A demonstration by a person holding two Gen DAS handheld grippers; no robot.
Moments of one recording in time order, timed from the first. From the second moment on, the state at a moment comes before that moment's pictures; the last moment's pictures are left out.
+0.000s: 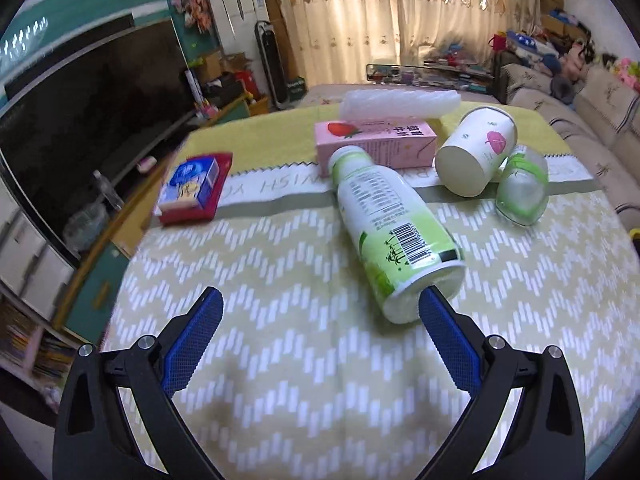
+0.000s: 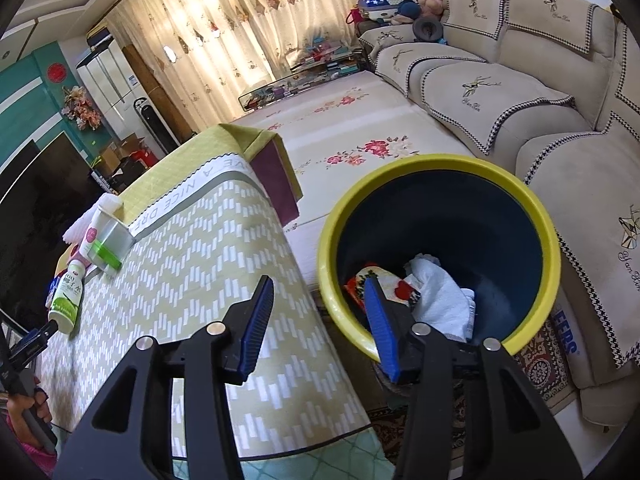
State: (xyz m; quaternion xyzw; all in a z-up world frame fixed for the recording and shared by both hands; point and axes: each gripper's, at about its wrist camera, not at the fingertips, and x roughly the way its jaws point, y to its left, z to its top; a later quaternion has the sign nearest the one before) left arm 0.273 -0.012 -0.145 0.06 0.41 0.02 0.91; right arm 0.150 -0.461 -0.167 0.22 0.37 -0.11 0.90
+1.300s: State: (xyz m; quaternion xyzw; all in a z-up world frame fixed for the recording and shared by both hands) left arm 0.364 -0.044 -0.155 0.02 0.57 -0.05 0.82; right arm 0.151 -0.465 -0.183 0.24 0.38 -0.08 0.89
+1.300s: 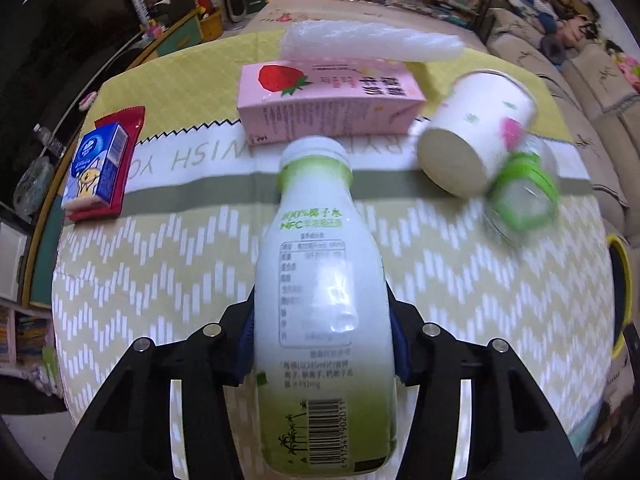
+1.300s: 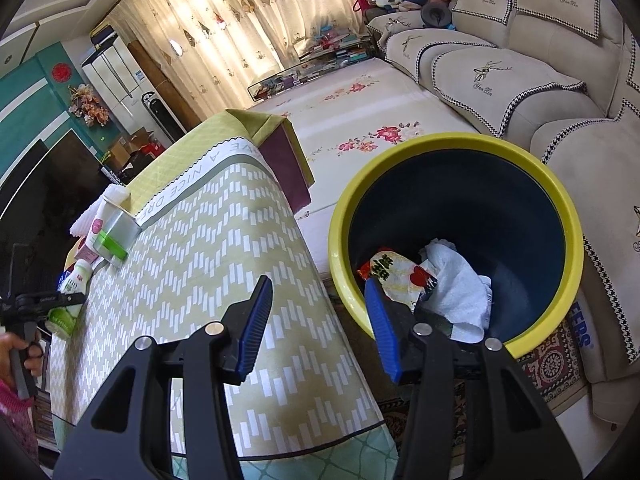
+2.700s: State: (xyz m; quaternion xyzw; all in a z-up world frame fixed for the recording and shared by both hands) left arm 0.241 -0.519 -0.126 0.18 0.49 -0.42 0.74; right arm 0.009 -0.600 -0.178 0.30 0.31 -0.23 0.87
